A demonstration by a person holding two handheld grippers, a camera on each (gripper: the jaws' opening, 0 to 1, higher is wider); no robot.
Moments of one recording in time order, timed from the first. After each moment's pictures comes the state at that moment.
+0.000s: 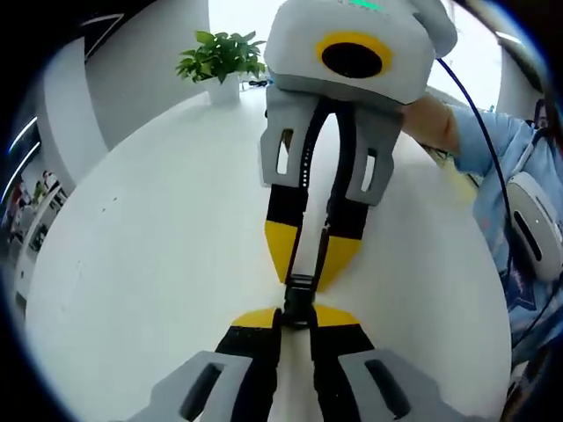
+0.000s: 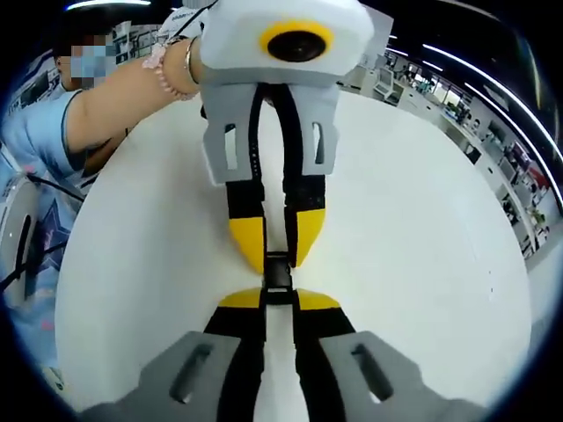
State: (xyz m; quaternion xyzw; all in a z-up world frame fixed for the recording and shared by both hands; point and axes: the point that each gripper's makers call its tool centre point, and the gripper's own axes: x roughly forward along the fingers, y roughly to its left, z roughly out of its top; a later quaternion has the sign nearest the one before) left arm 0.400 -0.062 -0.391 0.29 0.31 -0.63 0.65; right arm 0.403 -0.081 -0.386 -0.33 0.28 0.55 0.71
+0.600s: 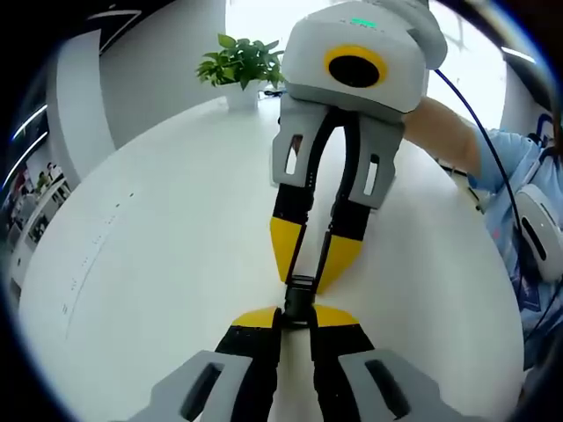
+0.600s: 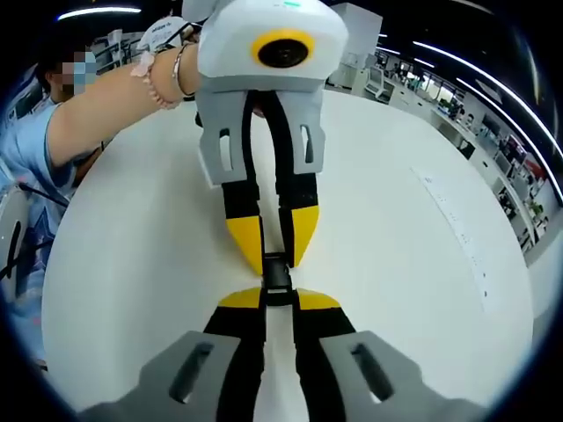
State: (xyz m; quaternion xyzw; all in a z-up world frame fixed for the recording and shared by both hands) left arm 0.437 -0.068 -0.397 0.26 0.31 -0.63 0.67; right arm 0.447 -0.079 -0.387 -0.32 0.28 0.55 0.72
